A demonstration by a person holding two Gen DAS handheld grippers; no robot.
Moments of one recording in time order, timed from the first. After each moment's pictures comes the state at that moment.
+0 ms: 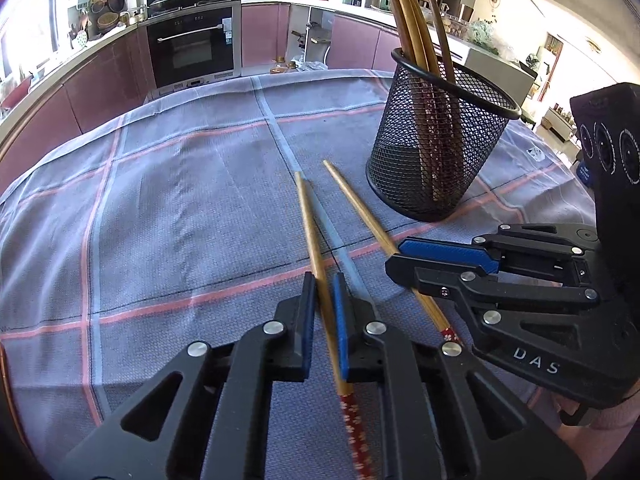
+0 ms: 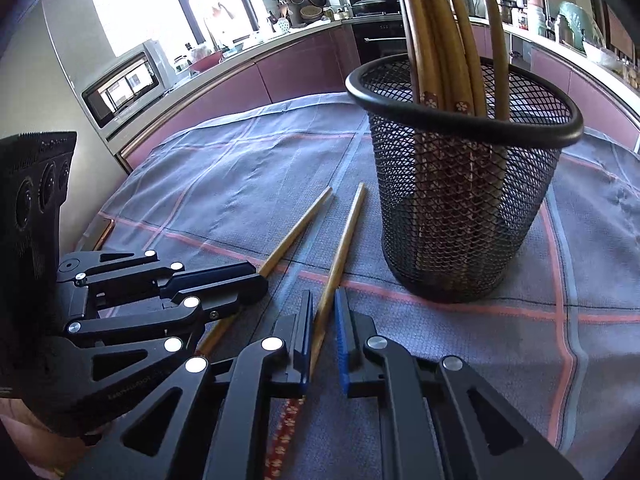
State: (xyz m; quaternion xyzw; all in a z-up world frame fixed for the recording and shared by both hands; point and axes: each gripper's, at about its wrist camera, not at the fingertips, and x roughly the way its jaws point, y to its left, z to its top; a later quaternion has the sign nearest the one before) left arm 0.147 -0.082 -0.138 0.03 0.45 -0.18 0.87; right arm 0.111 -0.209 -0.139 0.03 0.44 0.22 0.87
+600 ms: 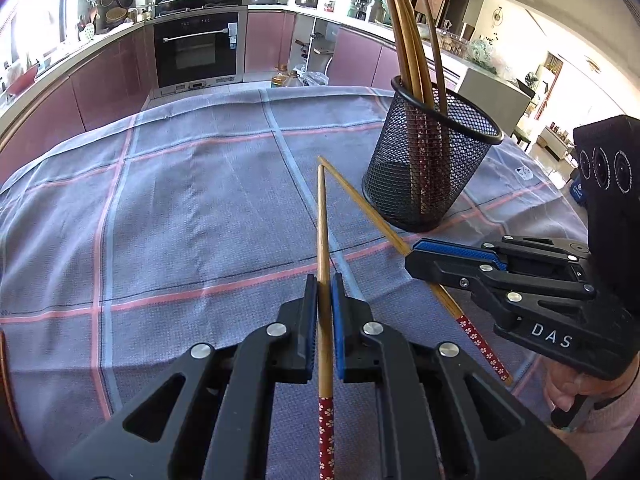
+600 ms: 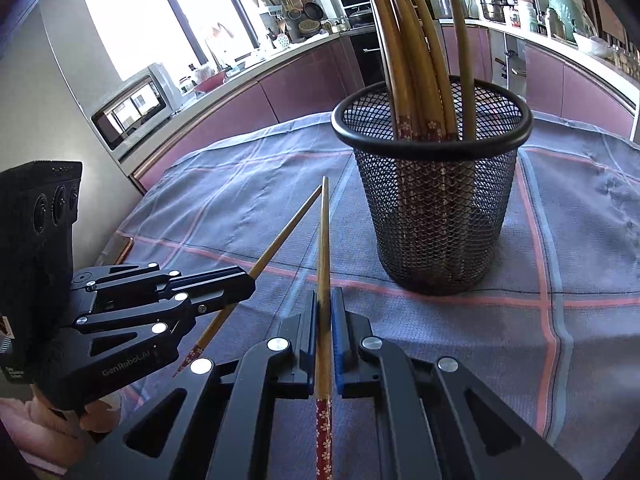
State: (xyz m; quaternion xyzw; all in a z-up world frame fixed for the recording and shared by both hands) left arm 0.133 -0.066 -0.123 0.00 0.43 -0.19 0.88; right arm 0.099 -0.226 -0.124 0.07 0.42 0.24 0.87
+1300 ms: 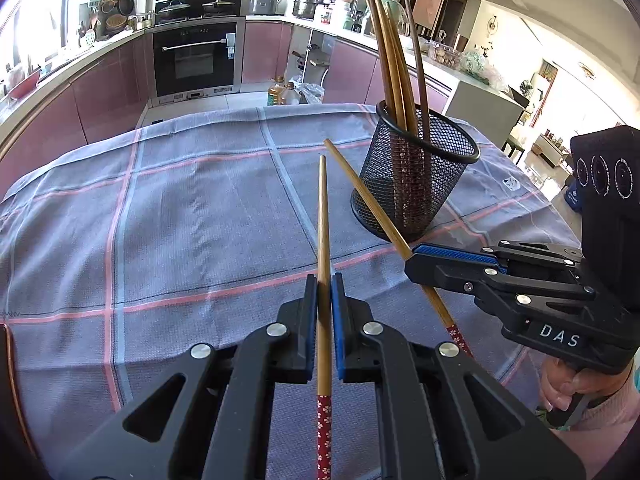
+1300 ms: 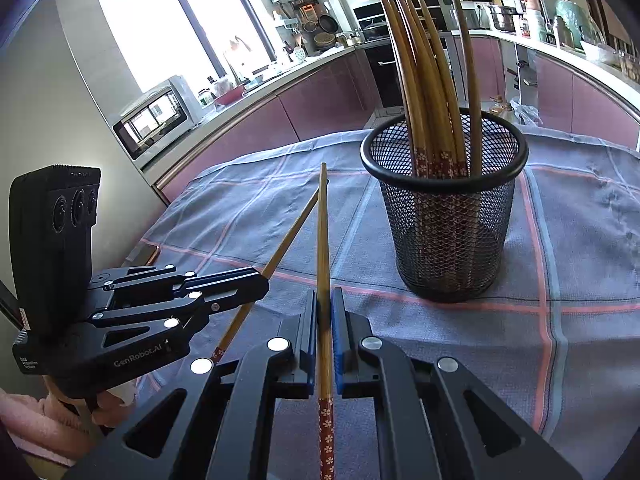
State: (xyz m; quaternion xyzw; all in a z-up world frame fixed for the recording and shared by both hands) left arm 0.119 -0.063 -0.104 -0.01 0.42 -0.20 0.89; right arm 0.085 -0.228 -0.105 0.08 0.40 0.27 0.88
